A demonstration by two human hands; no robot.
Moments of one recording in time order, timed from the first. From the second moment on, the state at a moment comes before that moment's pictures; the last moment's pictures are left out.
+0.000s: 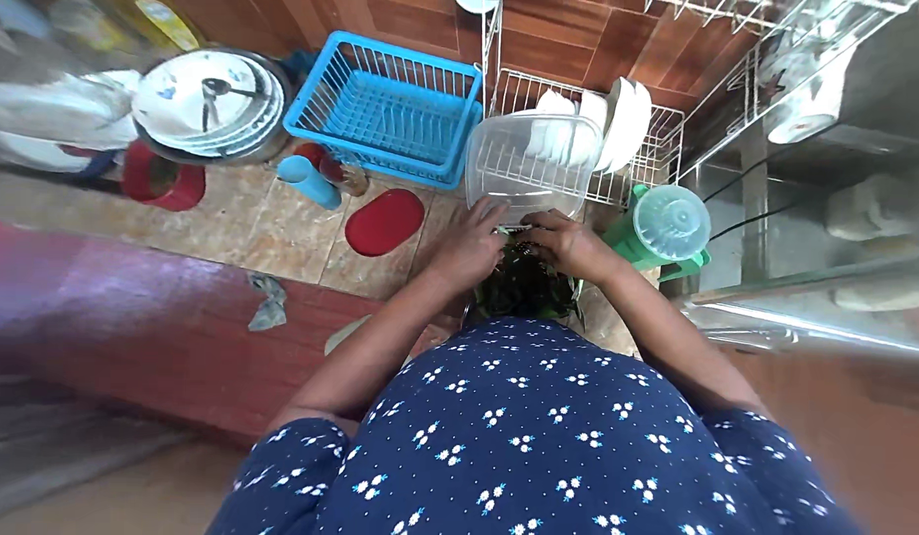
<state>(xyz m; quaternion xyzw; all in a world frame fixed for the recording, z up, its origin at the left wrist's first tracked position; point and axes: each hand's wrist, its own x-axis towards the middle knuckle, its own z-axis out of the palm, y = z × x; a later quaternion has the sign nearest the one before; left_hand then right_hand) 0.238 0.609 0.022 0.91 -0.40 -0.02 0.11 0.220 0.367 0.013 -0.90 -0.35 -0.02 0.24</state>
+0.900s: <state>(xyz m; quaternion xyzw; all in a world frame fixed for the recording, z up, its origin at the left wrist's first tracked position) 0.253 0.601 0.020 0.90 -0.44 0.02 0.05 0.210 0.394 0.015 -0.92 -0.35 -0.06 0.15</state>
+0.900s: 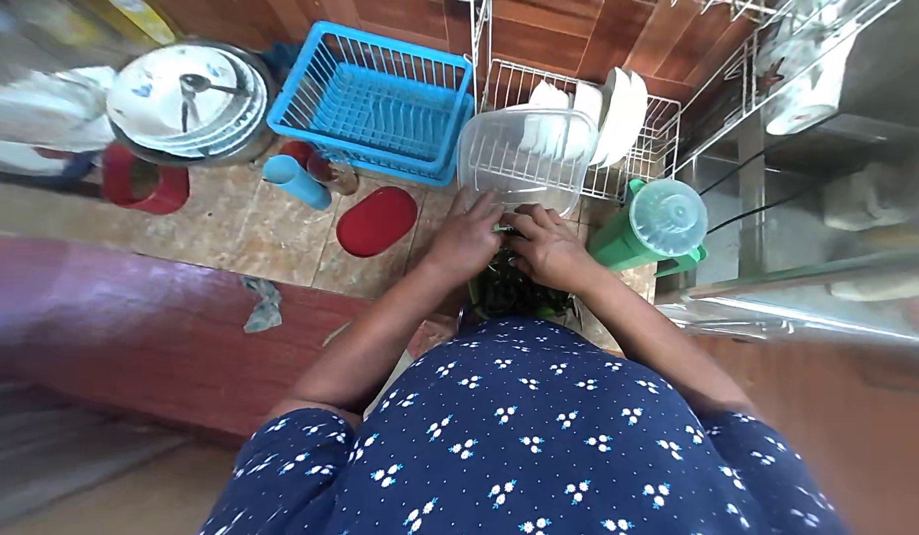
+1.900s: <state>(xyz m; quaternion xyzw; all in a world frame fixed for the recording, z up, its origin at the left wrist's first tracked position) 0.276 0.560 0.037 0.88 -0.38 -0.25 0.14 0.191 0.307 0.088 -0.93 -0.12 -0.30 0.20</state>
